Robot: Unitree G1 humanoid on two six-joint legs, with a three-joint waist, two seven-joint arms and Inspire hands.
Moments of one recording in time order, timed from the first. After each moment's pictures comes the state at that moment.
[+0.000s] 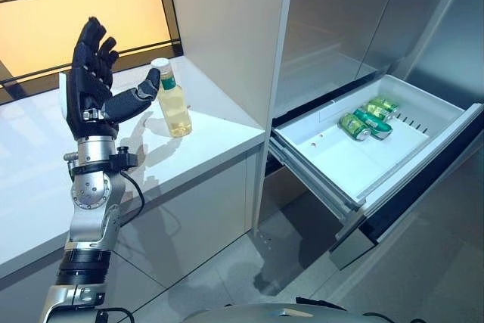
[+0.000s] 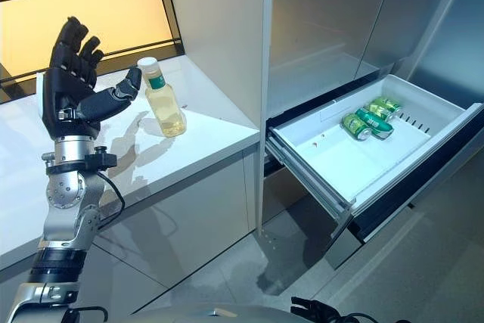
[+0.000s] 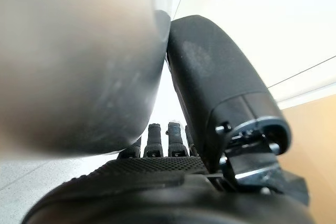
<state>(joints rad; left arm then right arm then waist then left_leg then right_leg) -0.15 0.49 0.13 0.03 -0.43 -0.39 0.18 0.04 -0.25 0.26 1.22 0.29 0.02 0.35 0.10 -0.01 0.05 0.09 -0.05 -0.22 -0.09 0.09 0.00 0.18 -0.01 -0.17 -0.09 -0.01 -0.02</state>
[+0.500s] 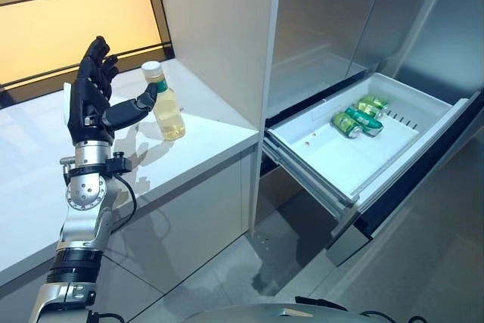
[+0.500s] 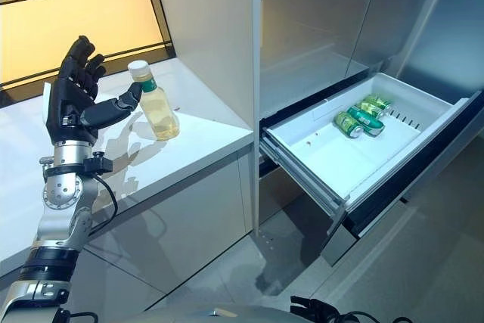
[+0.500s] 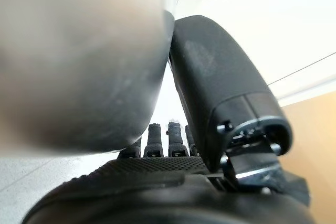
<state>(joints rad) -0.16 0.54 0.12 0.13 -0.42 -0.39 0.14 0.03 -0.24 0.25 1.22 0.25 0.02 0.36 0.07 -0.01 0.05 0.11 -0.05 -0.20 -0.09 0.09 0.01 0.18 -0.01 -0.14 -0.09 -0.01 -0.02</state>
